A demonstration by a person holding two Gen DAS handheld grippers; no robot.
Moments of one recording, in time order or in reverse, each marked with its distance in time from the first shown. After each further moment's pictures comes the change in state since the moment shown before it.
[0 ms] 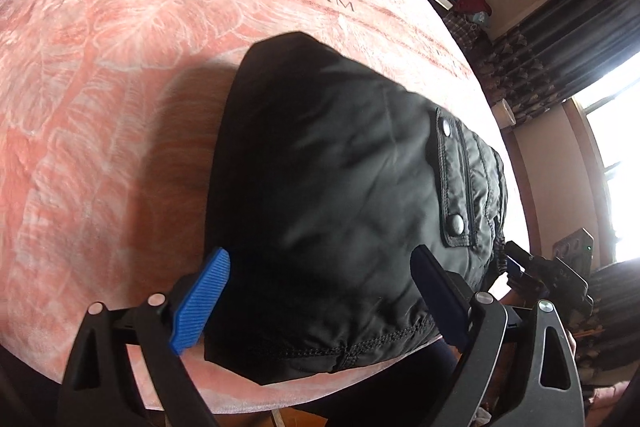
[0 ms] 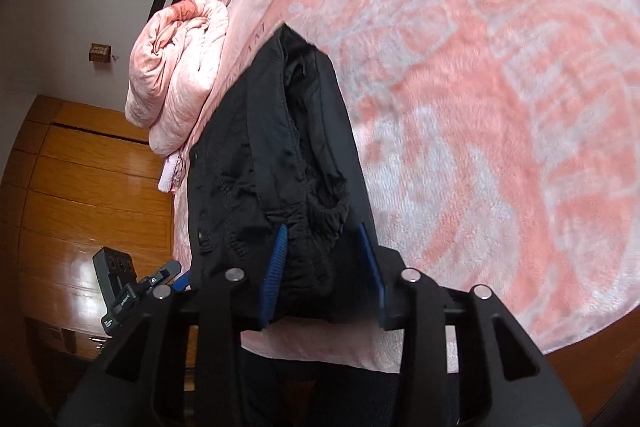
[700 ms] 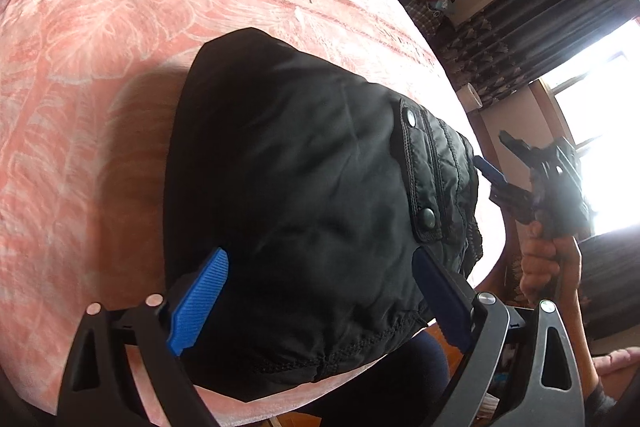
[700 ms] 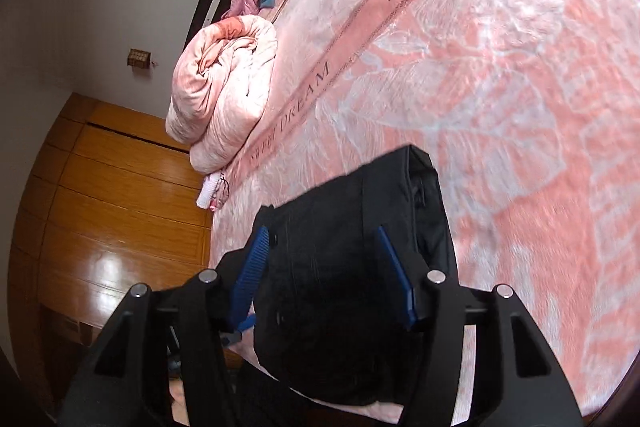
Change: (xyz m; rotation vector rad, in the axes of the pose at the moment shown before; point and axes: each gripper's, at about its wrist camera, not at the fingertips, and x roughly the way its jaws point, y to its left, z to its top) left arm 0.018 -0.010 0.005 0.084 0.053 -0.122; right arm 0.054 0.030 0.101 0.028 0.050 0.207
